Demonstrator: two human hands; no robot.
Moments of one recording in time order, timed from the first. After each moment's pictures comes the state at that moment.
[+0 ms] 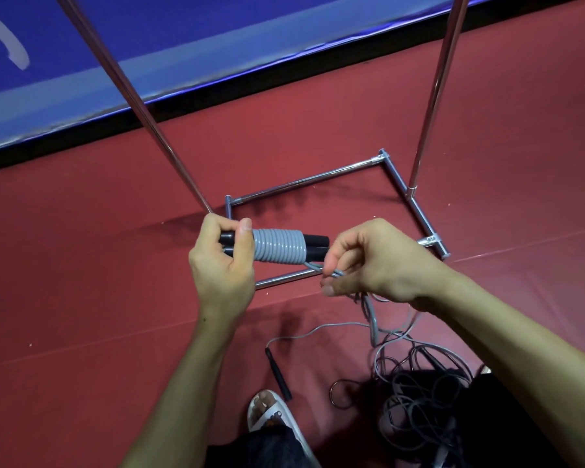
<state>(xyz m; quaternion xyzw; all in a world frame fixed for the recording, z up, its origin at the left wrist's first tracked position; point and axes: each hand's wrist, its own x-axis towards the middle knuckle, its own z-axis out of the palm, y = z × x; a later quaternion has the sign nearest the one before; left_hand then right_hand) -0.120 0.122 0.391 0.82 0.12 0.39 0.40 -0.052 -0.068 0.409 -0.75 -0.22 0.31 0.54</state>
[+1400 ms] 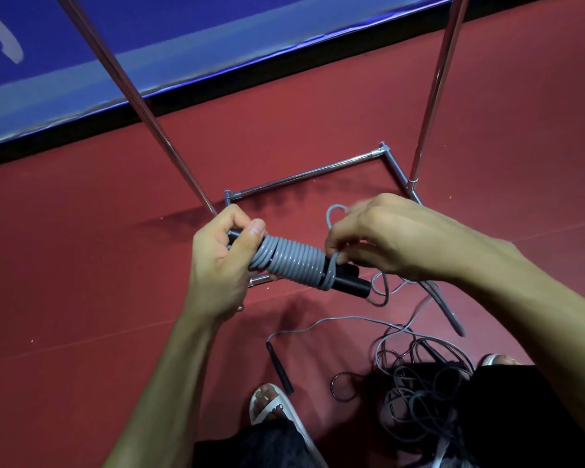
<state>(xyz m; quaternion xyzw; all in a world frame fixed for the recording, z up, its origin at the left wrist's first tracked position) -0.127 0.127 0.411 0.78 0.09 0.20 0.59 -0.026 -0.079 0.423 -0.82 -0.53 0.05 0.23</state>
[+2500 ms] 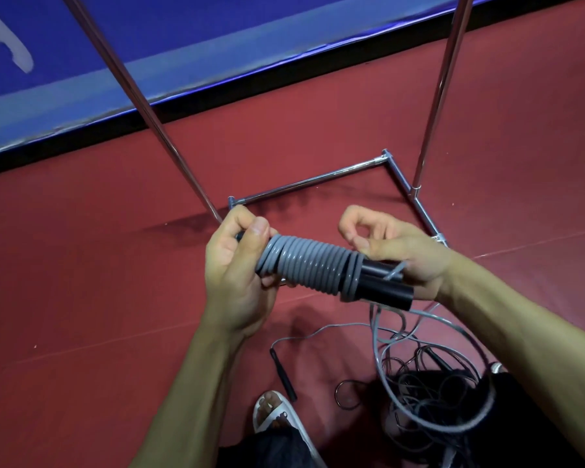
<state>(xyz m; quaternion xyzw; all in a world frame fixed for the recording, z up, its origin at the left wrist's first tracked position) -0.132 0.092 0.434 0.55 0.06 0.20 0.81 -0.030 -0.072 0.380 -0.41 -0.27 0.46 0.74</state>
